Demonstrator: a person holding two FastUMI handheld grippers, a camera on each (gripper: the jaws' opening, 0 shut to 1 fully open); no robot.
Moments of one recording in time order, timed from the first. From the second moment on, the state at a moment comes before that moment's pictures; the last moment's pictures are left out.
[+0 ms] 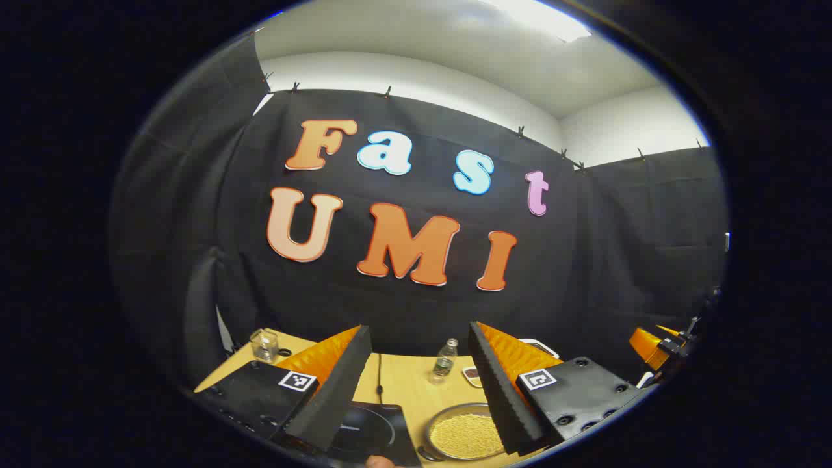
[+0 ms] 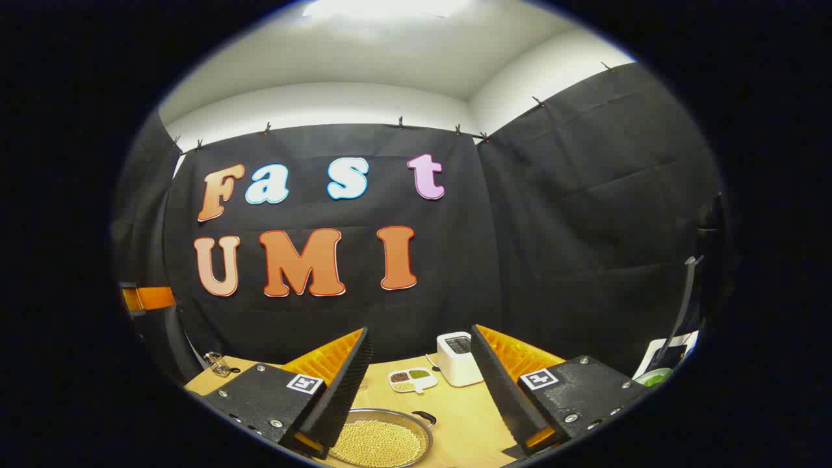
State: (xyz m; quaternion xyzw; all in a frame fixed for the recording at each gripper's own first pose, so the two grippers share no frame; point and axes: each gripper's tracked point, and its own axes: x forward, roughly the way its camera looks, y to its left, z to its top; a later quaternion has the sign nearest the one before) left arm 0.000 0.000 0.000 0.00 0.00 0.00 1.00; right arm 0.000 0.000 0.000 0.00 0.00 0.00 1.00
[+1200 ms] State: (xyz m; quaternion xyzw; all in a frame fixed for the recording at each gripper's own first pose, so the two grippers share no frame) left arm -0.031 0.096 0.036 0.05 -0.04 0.12 0.99; right arm 0.013 -0.023 -0.014 -0.04 0.06 0.01 1.00
